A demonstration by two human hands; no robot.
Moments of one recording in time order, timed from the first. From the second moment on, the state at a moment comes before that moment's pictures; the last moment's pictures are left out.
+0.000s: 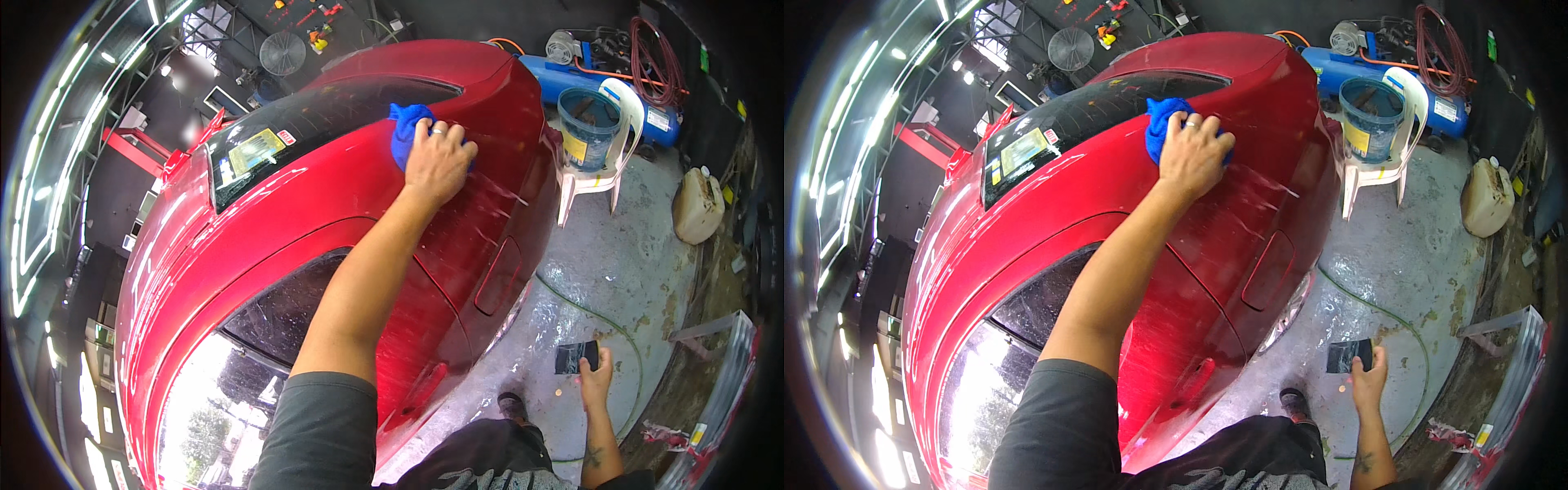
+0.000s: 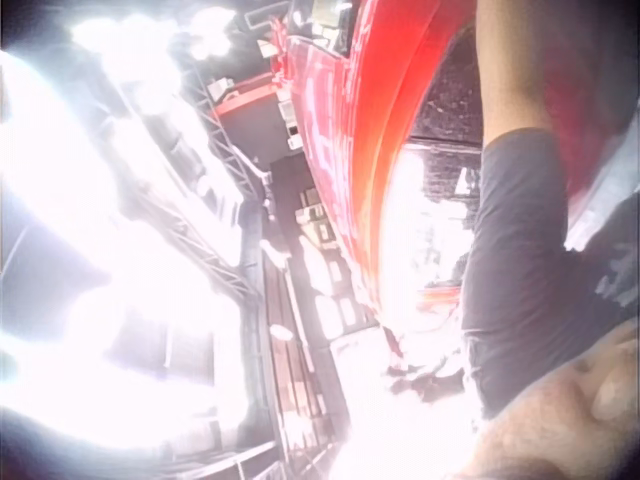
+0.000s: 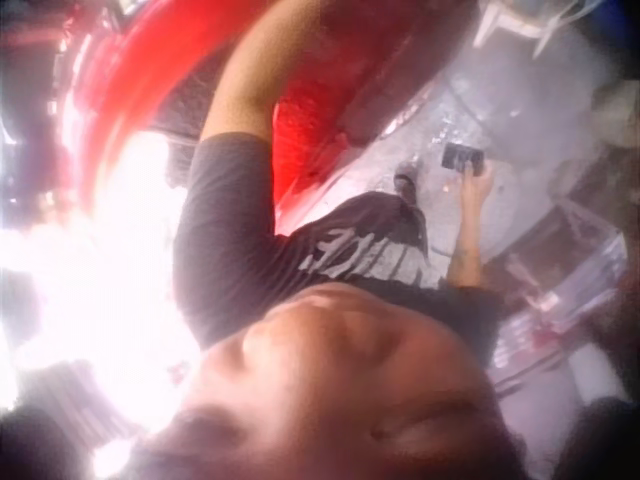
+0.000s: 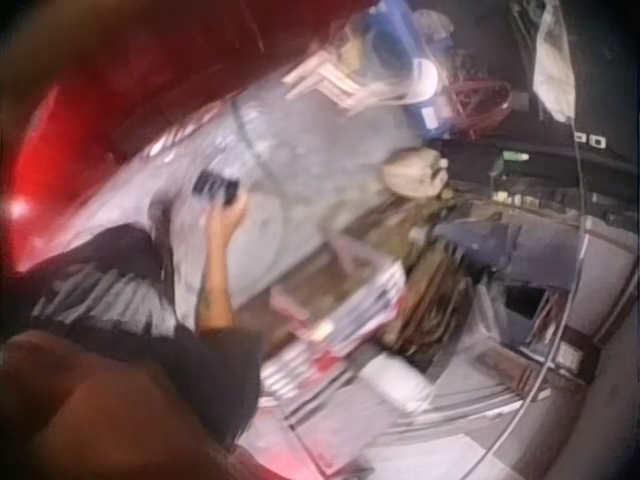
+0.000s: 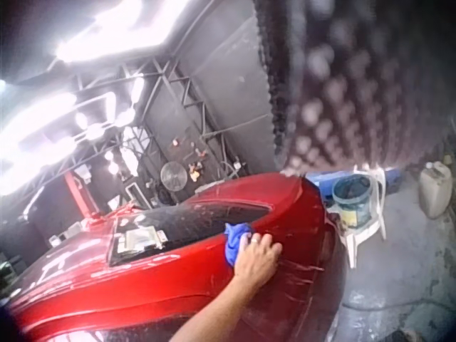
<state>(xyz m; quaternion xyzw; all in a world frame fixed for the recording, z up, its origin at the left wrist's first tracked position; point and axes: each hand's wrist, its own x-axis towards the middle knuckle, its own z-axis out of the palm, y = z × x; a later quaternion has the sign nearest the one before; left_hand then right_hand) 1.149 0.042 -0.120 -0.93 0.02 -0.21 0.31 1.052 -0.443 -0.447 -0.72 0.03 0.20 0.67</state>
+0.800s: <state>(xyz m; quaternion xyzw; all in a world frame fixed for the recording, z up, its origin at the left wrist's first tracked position) 0.783 0.077 0.088 -0.84 -0.24 -0.32 0.37 1.089 -0.099 -0.163 -0.47 -0.40 0.02 0.79</state>
